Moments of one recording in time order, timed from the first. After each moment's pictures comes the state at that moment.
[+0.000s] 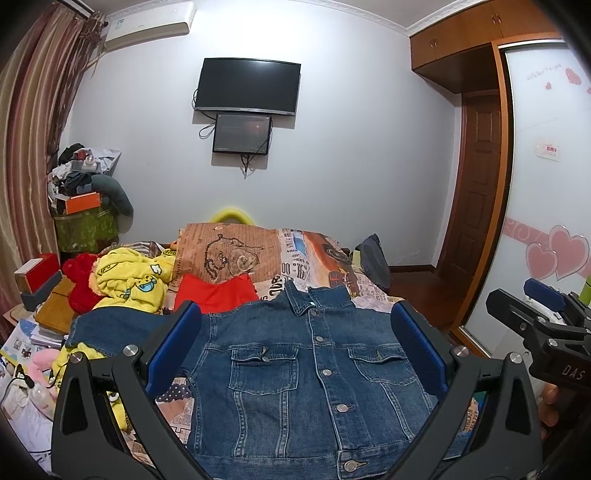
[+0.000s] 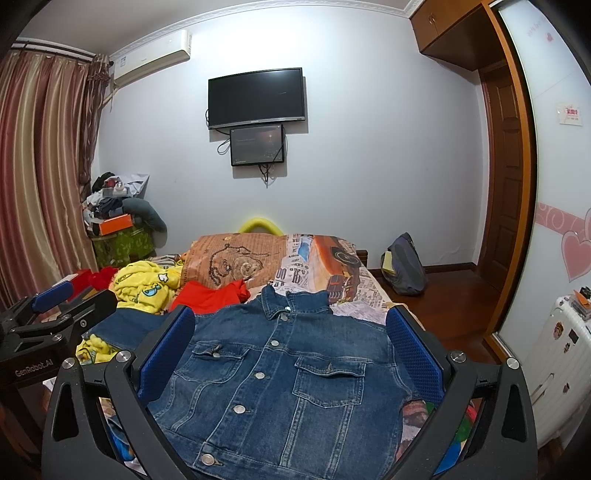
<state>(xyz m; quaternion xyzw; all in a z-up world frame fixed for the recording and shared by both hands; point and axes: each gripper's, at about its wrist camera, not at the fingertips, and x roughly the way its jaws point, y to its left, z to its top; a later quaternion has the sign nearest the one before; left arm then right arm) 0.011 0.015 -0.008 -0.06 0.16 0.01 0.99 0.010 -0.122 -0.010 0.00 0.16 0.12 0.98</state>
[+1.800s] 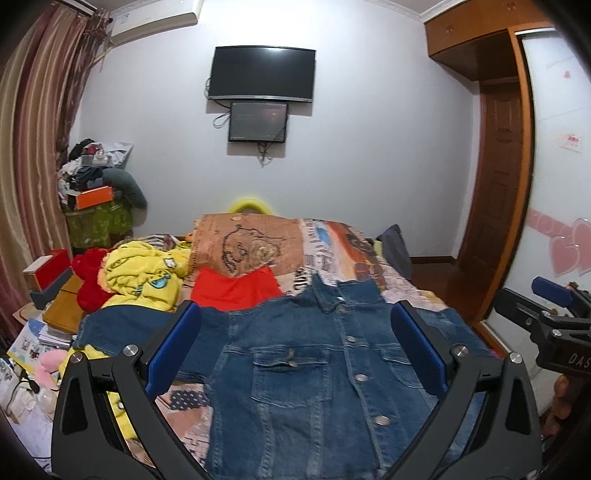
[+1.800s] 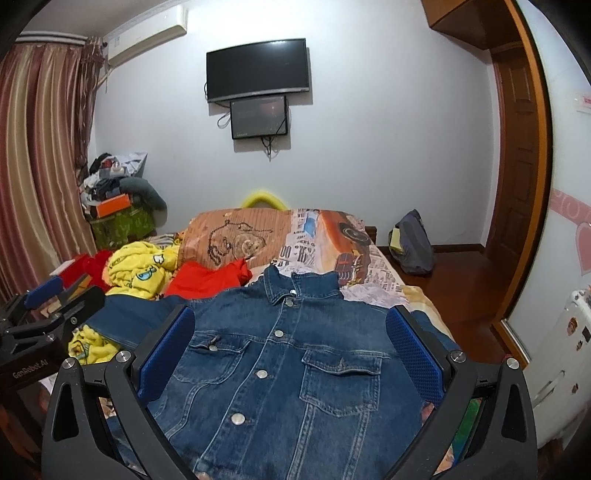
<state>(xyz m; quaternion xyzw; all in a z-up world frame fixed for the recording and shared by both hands) 0.062 0.047 -0.031 -0.05 0.18 0.05 0.98 0.067 -0.103 -0.027 -0.01 0.21 0.13 0.97</state>
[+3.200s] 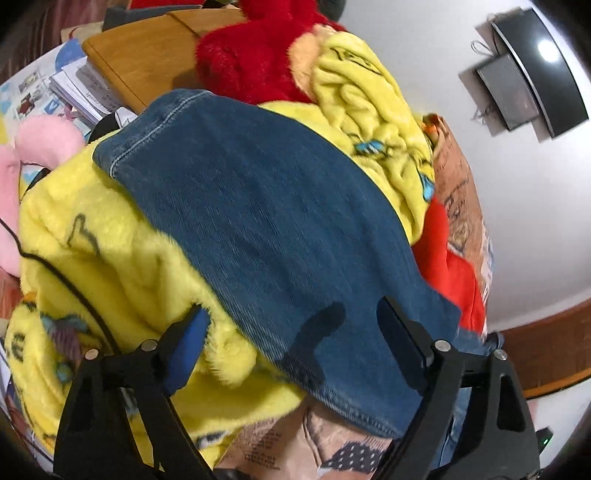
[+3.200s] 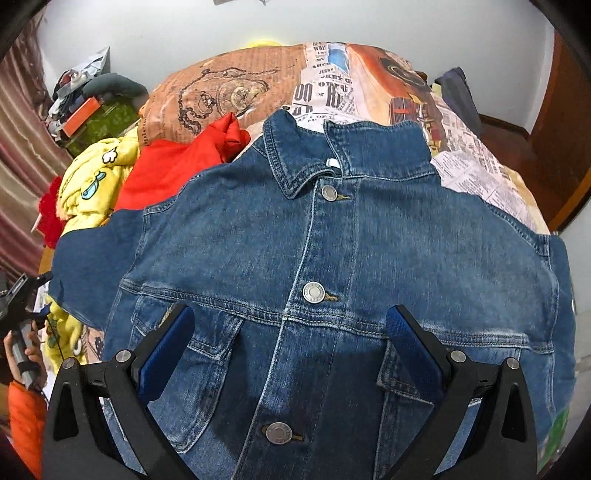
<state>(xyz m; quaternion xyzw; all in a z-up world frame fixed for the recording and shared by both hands) 0.168 0.464 -0.282 -0.46 0.37 0.18 0.79 0.261 -0.040 -0.165 0.00 0.50 0.16 0.85</state>
